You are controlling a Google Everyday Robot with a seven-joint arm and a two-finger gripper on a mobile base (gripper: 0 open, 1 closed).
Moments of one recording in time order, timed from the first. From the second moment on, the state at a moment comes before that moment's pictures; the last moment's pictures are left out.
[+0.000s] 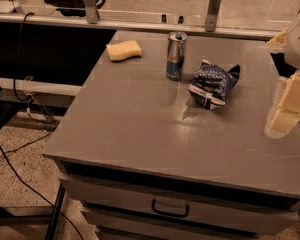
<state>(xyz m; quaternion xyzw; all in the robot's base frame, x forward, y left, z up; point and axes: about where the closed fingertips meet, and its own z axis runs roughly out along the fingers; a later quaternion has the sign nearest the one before) 0.438 -0.217 0.976 -0.60 0.78 -0.03 0.16</state>
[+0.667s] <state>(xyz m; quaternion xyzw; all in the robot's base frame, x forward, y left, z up) 0.444 -0.215 0.978 -0.60 0.78 -0.03 0.17</state>
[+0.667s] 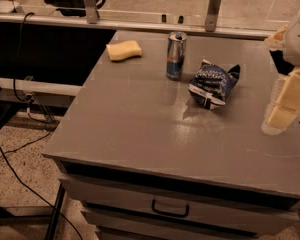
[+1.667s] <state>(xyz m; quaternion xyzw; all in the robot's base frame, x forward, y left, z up) 0.592 -0.165 0.976 -0.58 0.74 0.02 0.33</state>
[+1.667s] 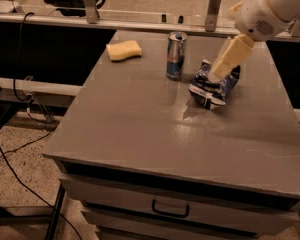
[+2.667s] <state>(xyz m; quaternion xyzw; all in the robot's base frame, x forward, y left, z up) 0.700 -0.099 0.931 -0.51 0.75 0.16 0.38</state>
